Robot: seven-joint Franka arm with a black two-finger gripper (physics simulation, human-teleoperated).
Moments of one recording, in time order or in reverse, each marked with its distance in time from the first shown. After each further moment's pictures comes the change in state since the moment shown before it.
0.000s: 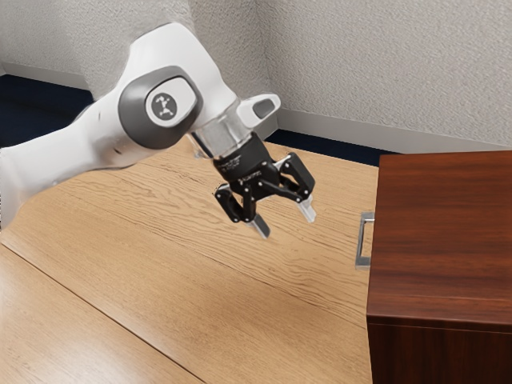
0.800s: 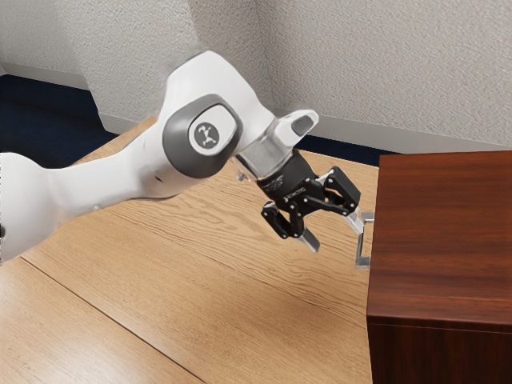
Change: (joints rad) arm -0.011 0.068 -0.086 -0.033 -0.084 0.188 0.046
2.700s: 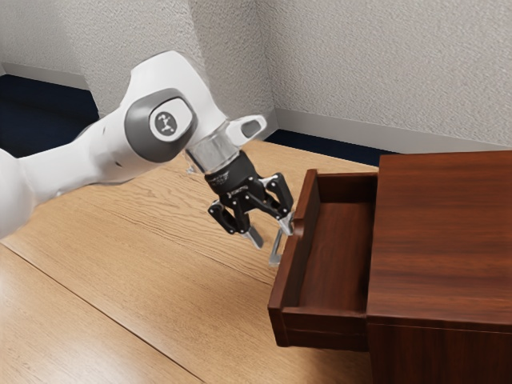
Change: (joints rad) arm 0.072 -0.009 0.096 -0.001 0.081 -0.154 0.029
